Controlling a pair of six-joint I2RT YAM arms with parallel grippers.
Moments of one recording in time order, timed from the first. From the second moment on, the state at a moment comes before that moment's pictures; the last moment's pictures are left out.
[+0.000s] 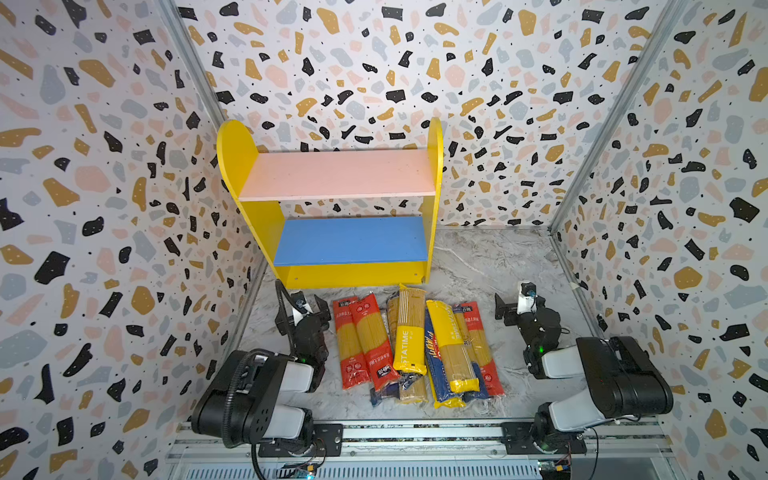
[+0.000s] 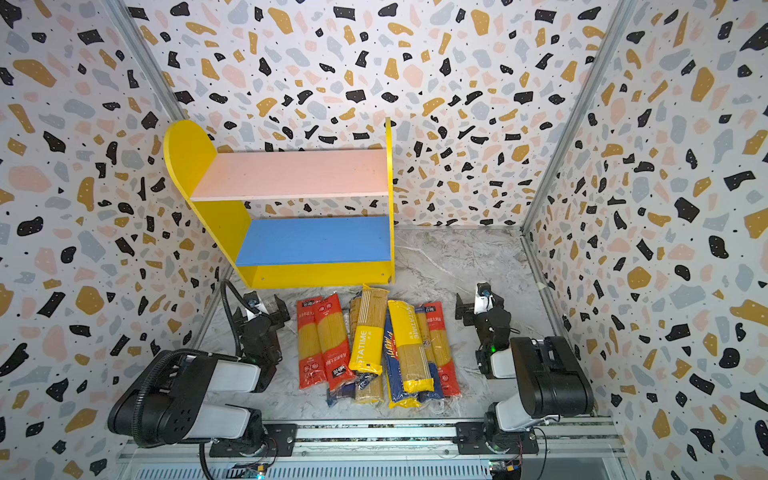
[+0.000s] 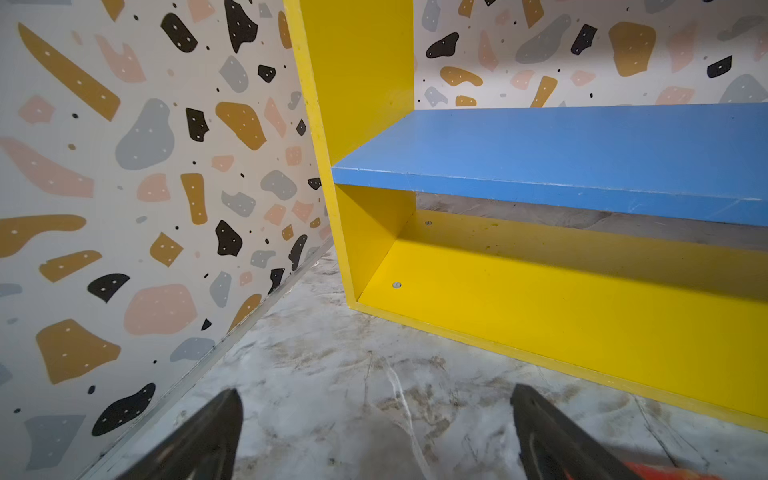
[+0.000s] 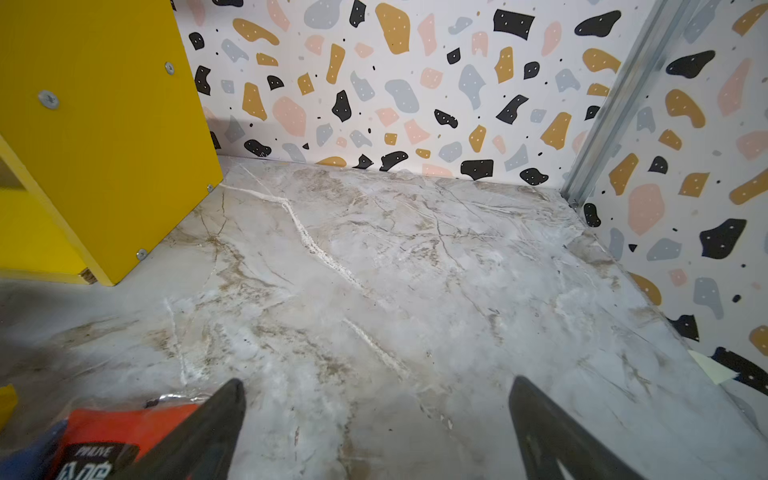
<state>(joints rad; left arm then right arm) -0.17 1.41 0.14 1.11 -0.63 -0.03 0.05 1.50 0.21 1.11 -0.07 -0.08</state>
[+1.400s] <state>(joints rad) -0.17 1.40 0.14 1.11 -0.61 -0.03 0.06 1.50 0.21 1.11 -0.05 -0.09</state>
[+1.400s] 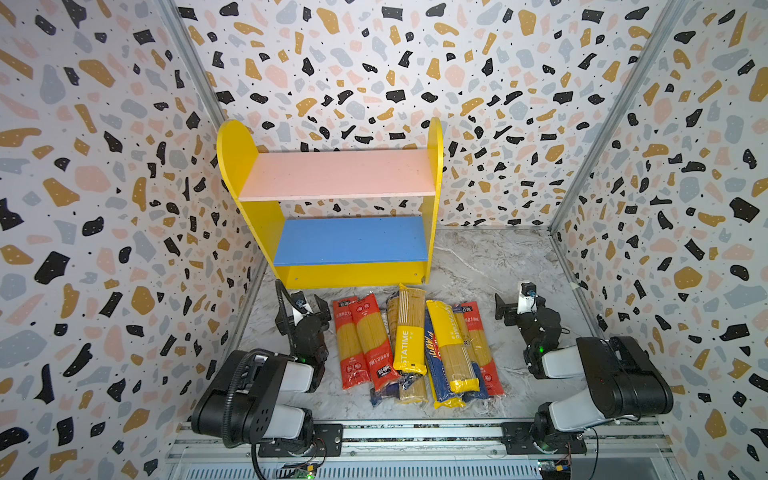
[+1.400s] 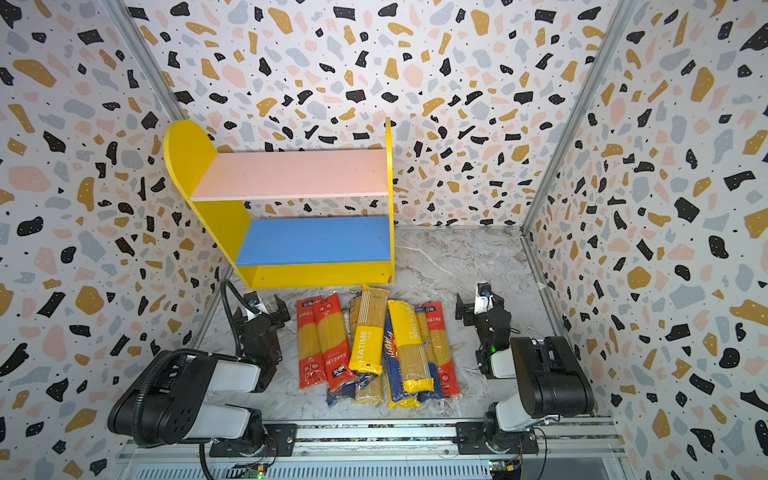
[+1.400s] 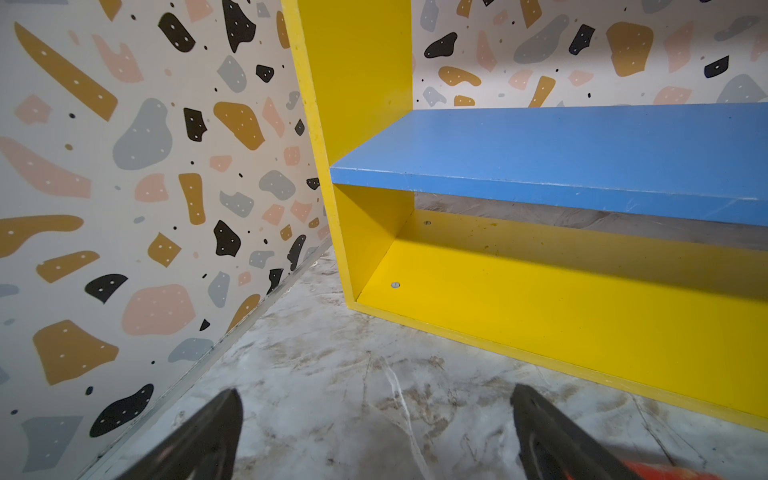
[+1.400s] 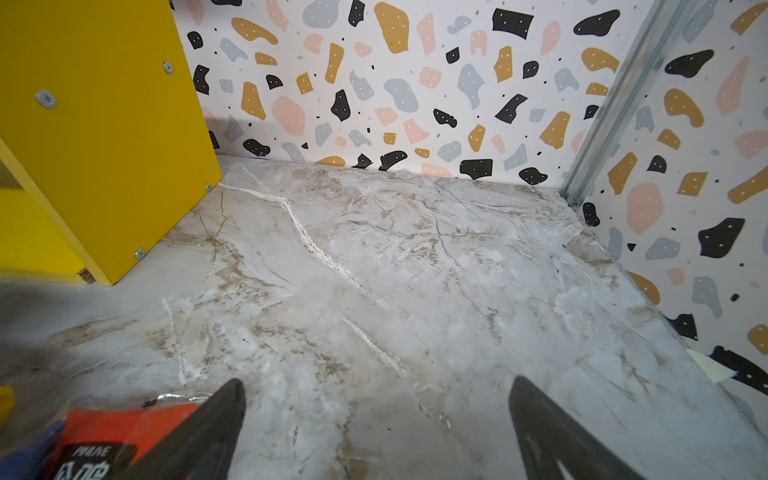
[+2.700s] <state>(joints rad) -0.93 0.84 0.62 -0.49 -0.72 -0.97 0.48 1.18 0.76 -0.23 0.59 0.34</state>
